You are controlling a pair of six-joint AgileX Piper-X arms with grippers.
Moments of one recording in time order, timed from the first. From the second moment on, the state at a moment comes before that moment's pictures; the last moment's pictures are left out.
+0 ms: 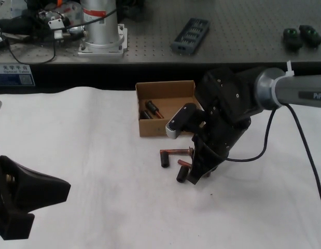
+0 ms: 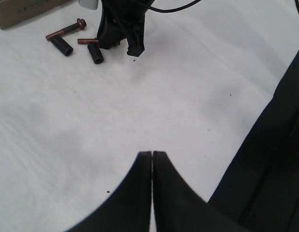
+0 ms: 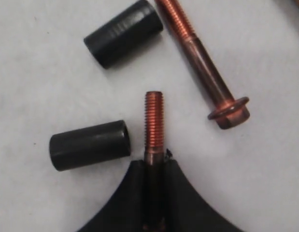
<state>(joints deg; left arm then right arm) -15.7 45.3 -42.4 40.1 36.2 10.1 34.1 118.4 -80.9 42.8 -6.6 -29.2</state>
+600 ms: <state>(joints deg) -15.7 45.3 -42.4 32.0 36.2 10.8 34.2 111.1 -80.8 59.2 -1.4 -51.8</state>
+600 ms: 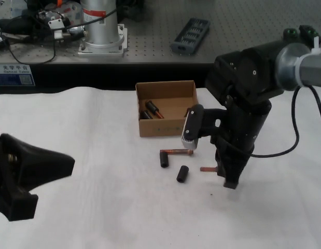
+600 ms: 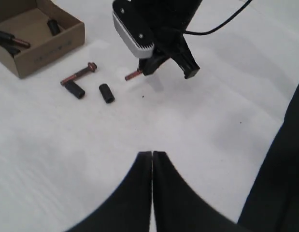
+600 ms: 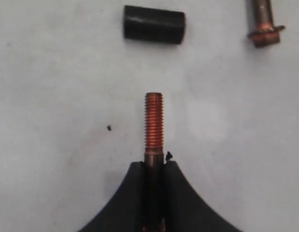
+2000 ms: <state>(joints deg) -15.7 45.3 -42.4 28.5 36.1 32.8 34.4 109.2 -65.2 32.5 -8.7 -126.7</state>
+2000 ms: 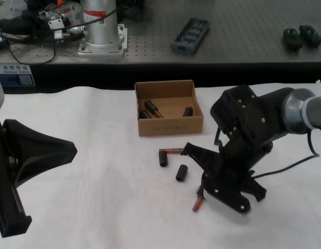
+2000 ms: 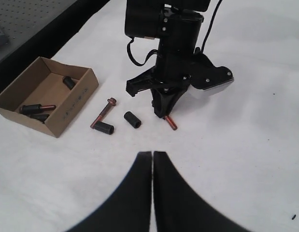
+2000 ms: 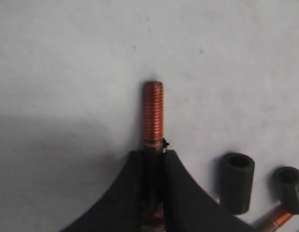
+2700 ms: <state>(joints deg) -15.7 45.3 -42.4 28.5 36.1 31.4 34.7 109.3 -65.2 31.6 -5.9 -120.3</state>
